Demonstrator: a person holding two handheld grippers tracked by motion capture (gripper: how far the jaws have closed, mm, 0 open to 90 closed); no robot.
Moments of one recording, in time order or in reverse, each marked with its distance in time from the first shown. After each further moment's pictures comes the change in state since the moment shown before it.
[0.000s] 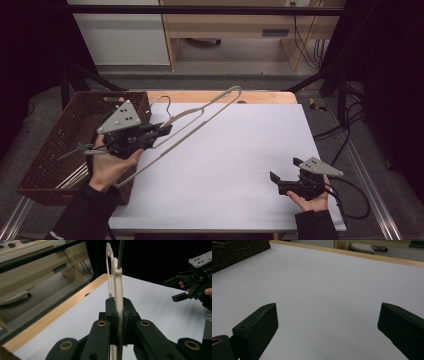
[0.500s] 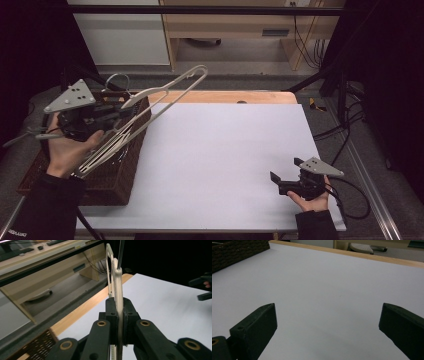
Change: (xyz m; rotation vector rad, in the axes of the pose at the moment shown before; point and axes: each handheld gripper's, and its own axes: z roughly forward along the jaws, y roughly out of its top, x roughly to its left) left arm 0.061 0.003 -0.061 0.013 0.125 0.007; right arm -0.001 0.000 -0.001 0.002 -0.004 -0.001
